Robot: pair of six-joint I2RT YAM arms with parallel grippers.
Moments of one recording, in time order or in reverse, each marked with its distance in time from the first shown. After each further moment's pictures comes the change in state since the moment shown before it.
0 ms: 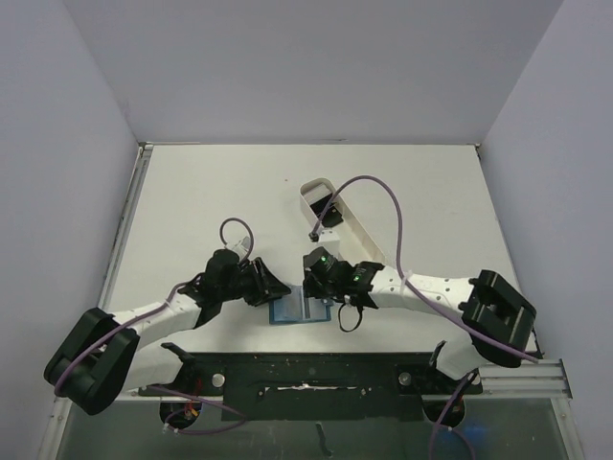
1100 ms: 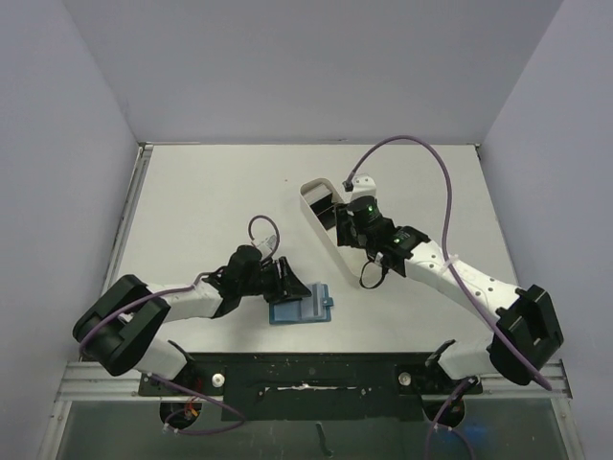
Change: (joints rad) left arm -0.122 0.248 0.108 0.163 0.048 0.021; right arm -0.303 -0.195 0.109 -0.058 0.082 -0.442
